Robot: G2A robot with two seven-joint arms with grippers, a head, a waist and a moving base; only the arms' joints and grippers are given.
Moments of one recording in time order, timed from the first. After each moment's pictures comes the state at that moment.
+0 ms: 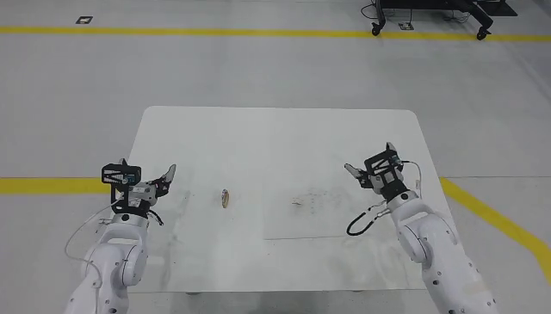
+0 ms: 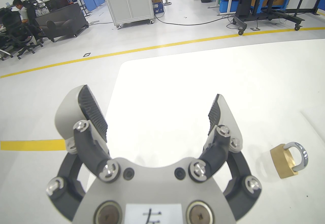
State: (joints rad) left arm 1.73 -1.15 -1.60 -1.80 1.33 0.00 0.00; right arm -1.59 -1.16 1.41 -1.75 -1.44 -0.17 0.13
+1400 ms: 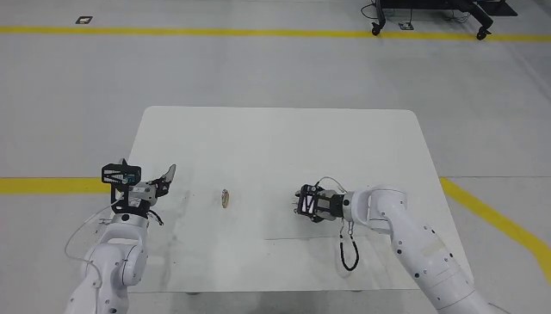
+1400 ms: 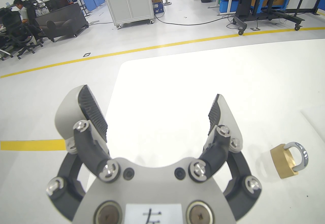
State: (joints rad) left arm 1.73 -1.15 -1.60 -1.80 1.33 0.00 0.00; right arm -1.30 -1.15 1.11 -1.58 -1.47 -0.87 0.35
